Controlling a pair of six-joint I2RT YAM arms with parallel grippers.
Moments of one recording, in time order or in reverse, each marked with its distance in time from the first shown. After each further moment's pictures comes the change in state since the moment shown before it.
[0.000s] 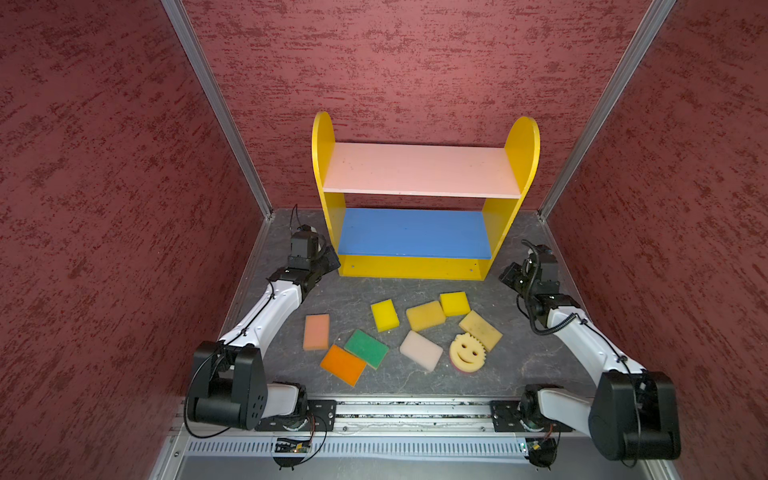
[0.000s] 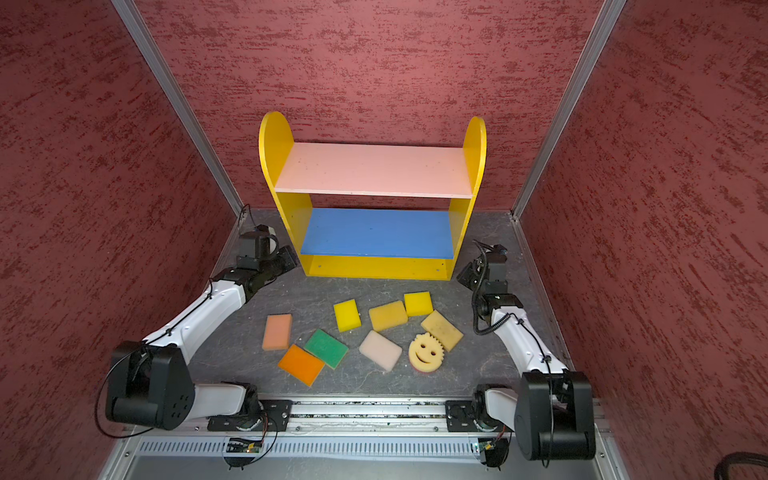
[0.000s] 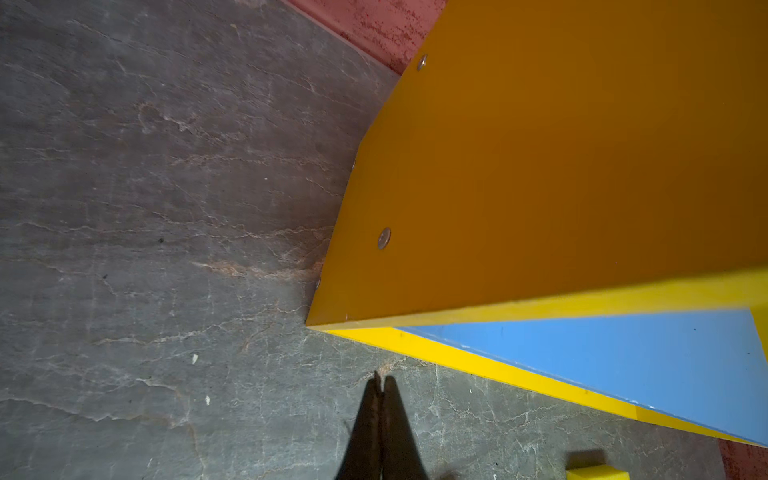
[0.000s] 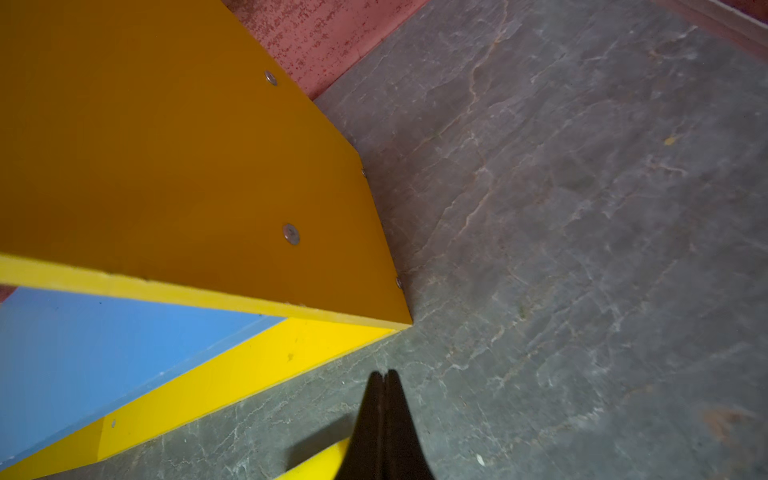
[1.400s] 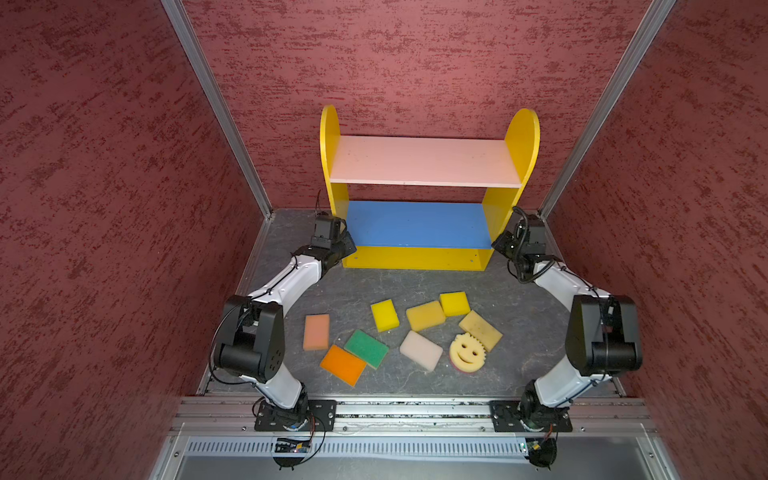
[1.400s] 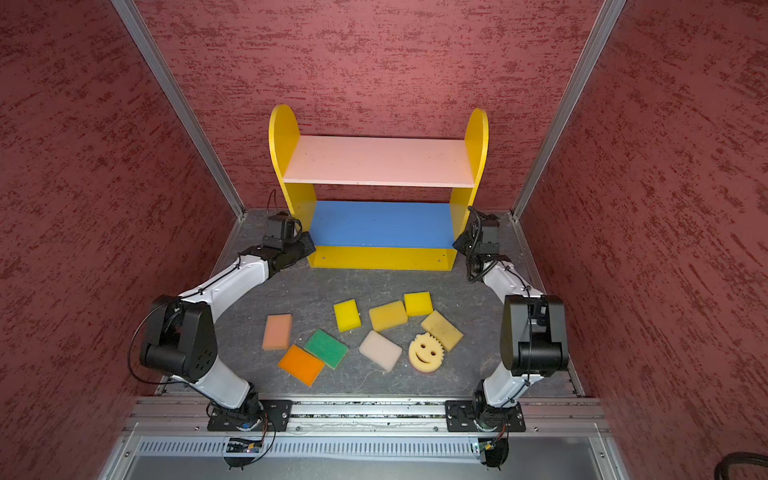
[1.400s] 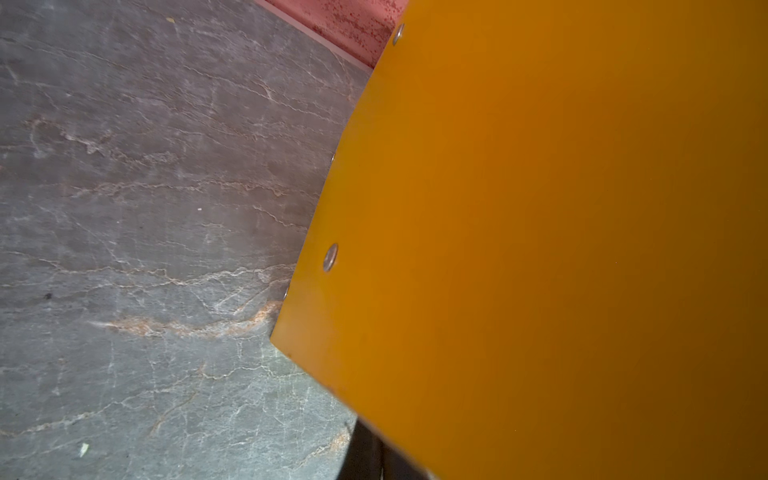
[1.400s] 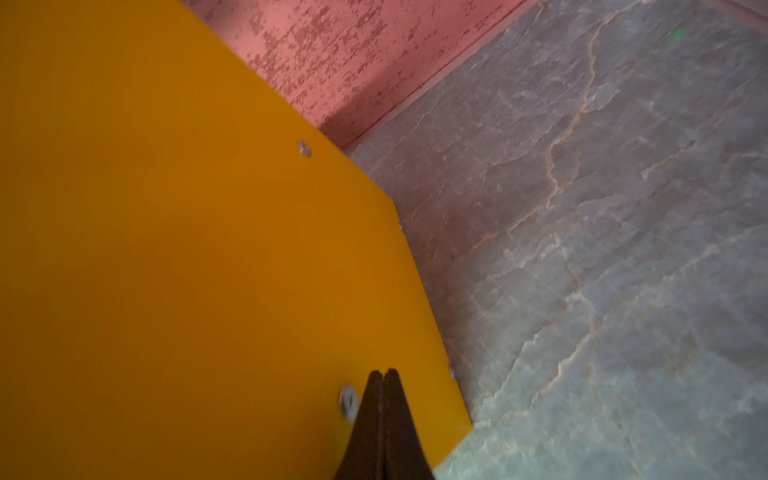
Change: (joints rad) left arm -0.101 0.232 0.219 -0.008 -0.093 -0.070; right arm -0.018 0.388 0.330 0.078 -0.046 0.009
